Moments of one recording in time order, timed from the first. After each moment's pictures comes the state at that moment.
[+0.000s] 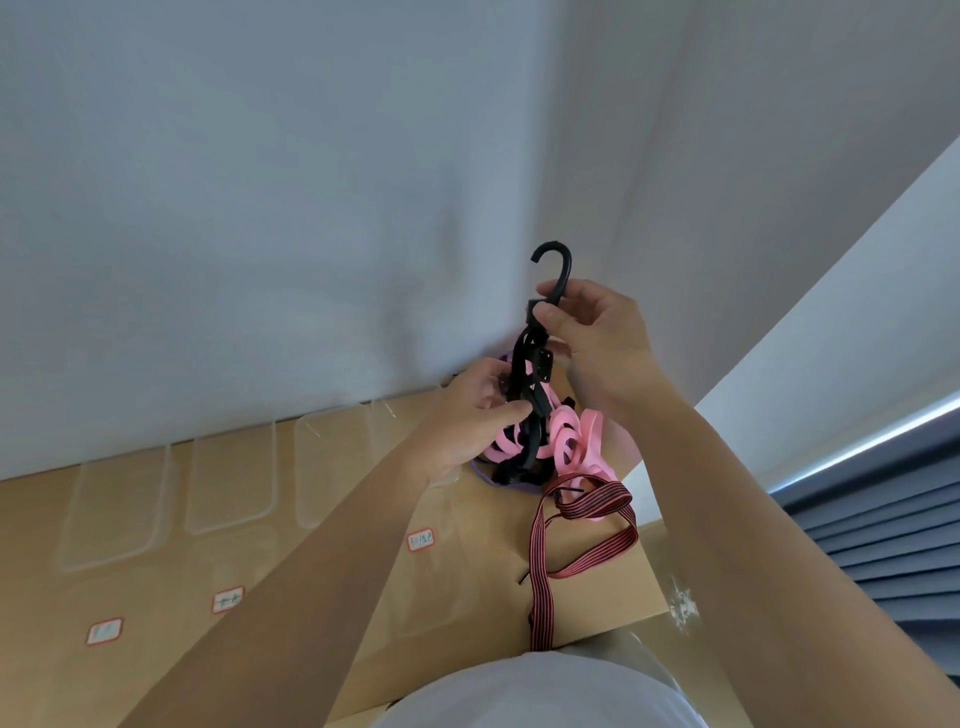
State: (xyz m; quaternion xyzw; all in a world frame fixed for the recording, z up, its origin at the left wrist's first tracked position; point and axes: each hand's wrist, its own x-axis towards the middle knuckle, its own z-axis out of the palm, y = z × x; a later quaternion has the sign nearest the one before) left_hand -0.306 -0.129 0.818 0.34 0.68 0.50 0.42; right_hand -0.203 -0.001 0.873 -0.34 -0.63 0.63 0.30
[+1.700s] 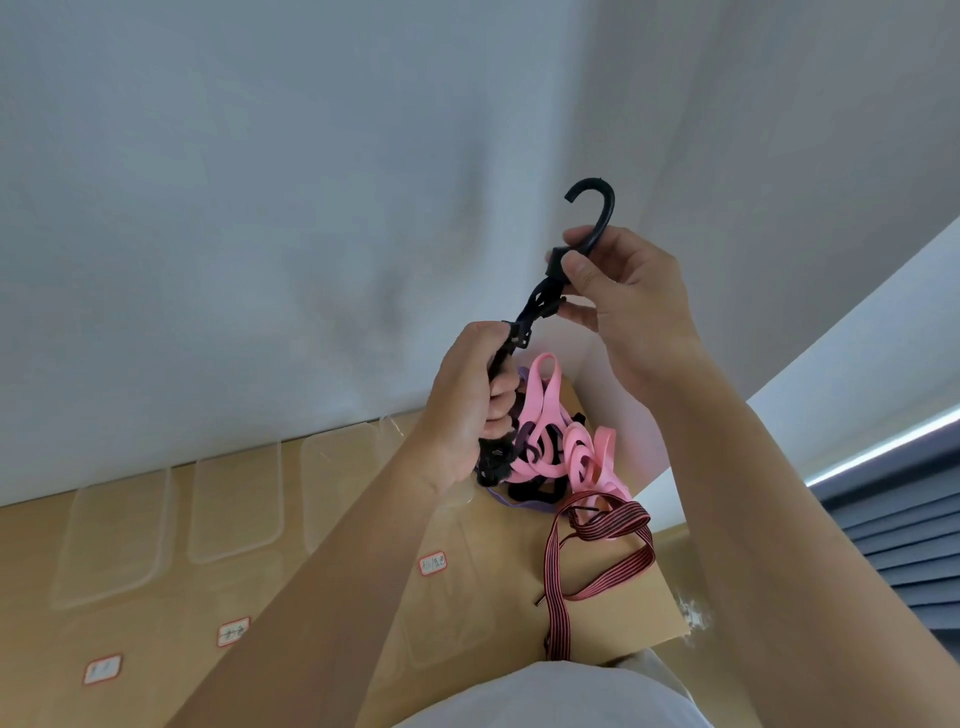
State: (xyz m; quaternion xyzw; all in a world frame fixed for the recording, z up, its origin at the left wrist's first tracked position) left_hand -0.314 -0.131 0.892 0.20 0.58 0.64 0.47; right_hand -0.223 -0.009 0.935 -0.32 -0.62 0.62 0.36
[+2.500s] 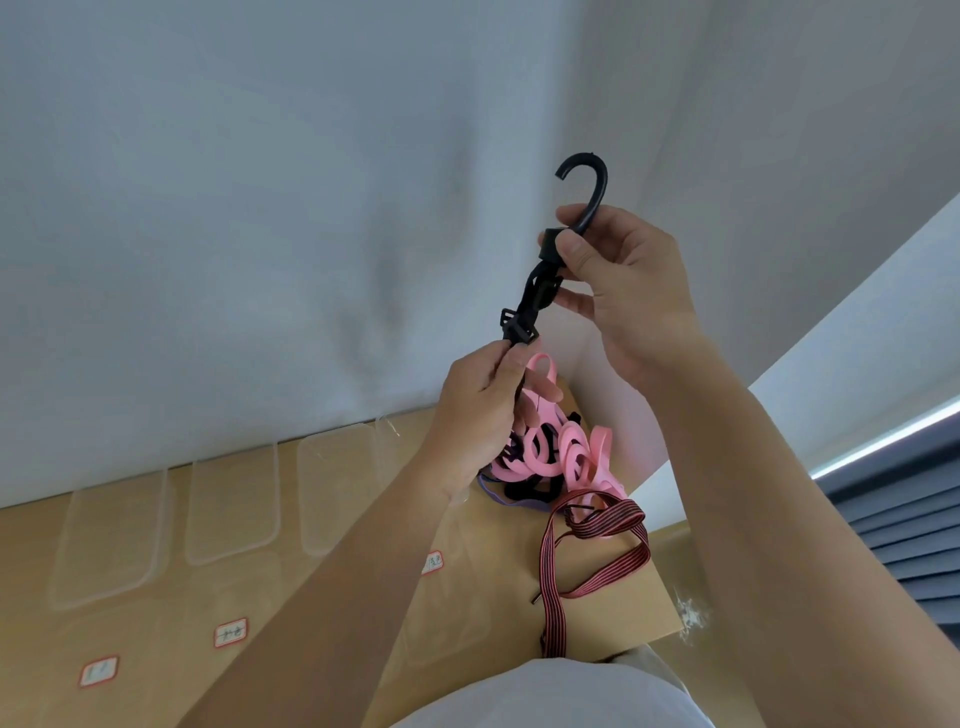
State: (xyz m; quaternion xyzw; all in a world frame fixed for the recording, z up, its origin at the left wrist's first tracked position) left_hand -0.301 -0.132 0.878 0.33 0.63 0.60 0.36; right_hand -0.223 -0.013 0.955 -0.31 -0.61 0.63 0.37
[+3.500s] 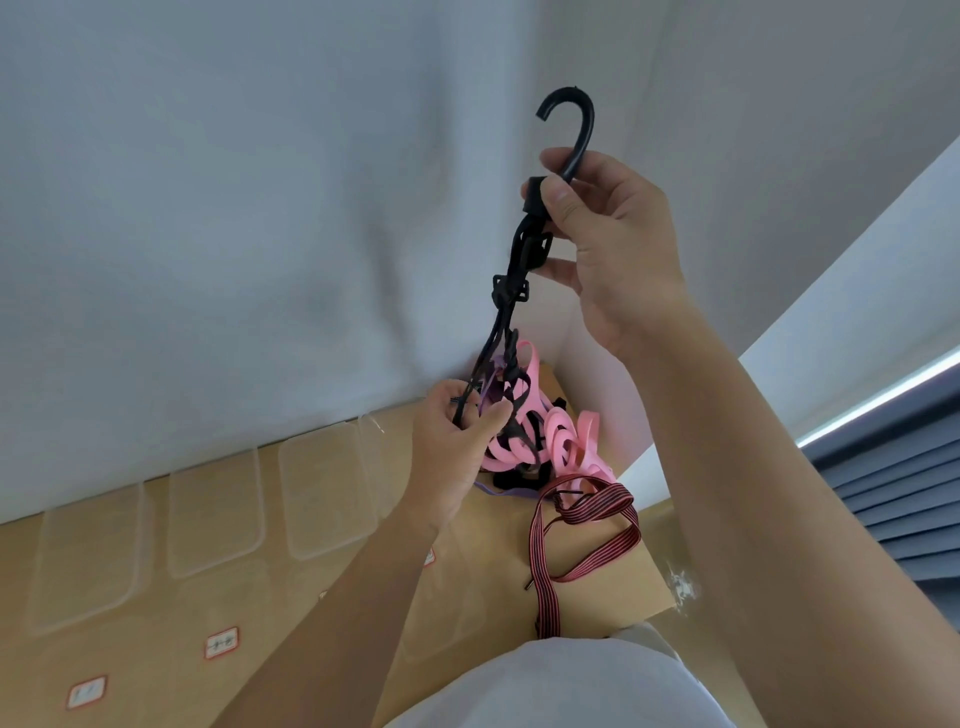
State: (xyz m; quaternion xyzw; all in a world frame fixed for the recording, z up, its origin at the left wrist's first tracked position) left_hand -0.300 -0.137 0.795 0.22 0.63 0.66 0.34; right_hand -0.227 -0.005 0.966 -0.30 -0.58 0.64 0.40
